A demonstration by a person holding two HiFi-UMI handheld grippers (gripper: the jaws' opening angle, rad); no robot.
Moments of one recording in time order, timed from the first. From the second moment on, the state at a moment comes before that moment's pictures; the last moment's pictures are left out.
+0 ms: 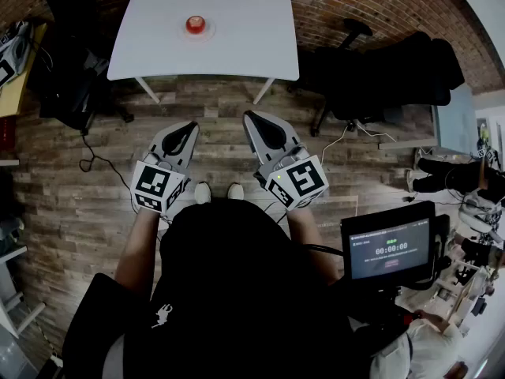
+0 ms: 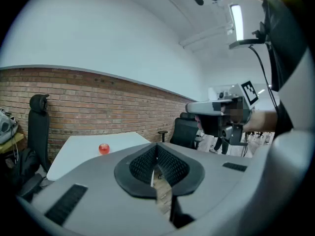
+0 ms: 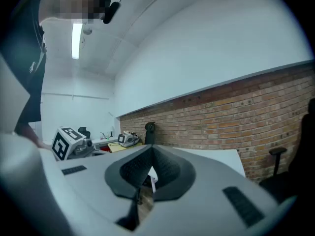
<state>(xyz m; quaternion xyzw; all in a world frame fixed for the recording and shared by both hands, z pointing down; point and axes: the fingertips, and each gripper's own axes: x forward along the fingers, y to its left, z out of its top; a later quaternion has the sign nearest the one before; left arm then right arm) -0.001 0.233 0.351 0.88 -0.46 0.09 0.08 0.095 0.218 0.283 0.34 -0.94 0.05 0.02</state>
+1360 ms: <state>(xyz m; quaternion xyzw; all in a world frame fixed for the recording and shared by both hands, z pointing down) -0.043 0.246 0.352 0.89 -0.44 0.10 0.08 0.055 0.226 0.280 0.36 -0.93 0.06 0.02</state>
